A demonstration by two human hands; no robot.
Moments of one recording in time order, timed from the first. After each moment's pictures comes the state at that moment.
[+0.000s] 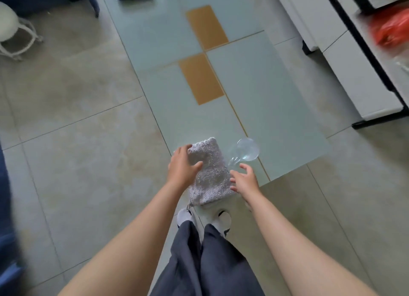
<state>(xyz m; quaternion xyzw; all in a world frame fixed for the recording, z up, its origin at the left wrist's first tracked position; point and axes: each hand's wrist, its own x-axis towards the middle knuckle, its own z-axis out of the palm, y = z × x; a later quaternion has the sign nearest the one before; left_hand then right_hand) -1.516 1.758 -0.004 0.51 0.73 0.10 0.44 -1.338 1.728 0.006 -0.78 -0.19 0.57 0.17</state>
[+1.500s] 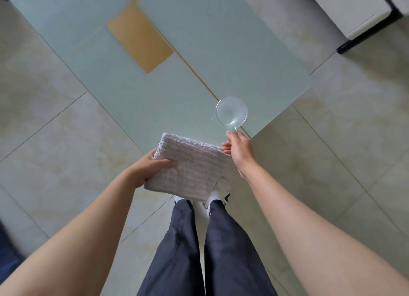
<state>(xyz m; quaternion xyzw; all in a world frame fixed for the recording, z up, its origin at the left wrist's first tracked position) -1.520 1.746 -0.074 0.32 0.60 -0.01 0.74 -1.275 1.710 -0.044 -0.76 -0.14 0.55 0.32</state>
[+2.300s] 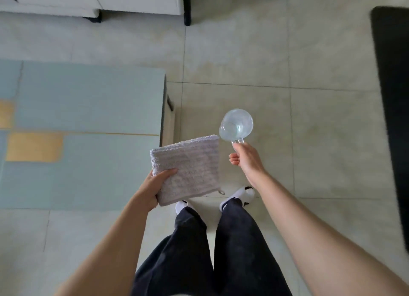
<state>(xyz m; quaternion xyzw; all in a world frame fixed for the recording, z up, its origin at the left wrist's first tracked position) -1.344 1.630 0.048 0.40 0.55 -0.16 0.71 -1.178 1.438 0.077 -0.76 0.16 0.37 0.50</state>
